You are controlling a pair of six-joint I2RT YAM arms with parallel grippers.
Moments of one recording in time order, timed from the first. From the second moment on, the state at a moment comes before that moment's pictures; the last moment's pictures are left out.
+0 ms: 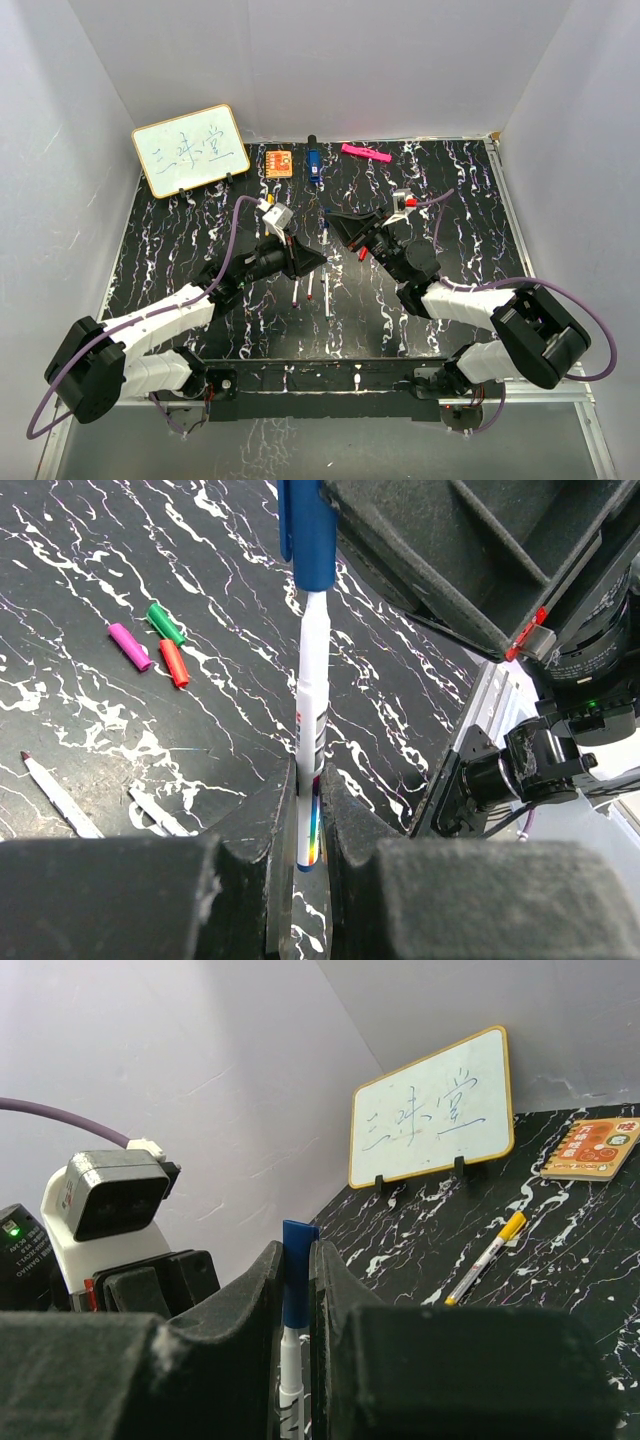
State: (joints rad) left arm -0.72 1.15 0.56 0.41 0.35 -0.51; right arm 0.68 1.34 0.47 1.22 -0.06 0.66
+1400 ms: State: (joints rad) left arm -0.74 1.13 0.66 0.24 0.18 -0.47; right arm 0.74 1.32 0.53 1.05 -0.07 0.52
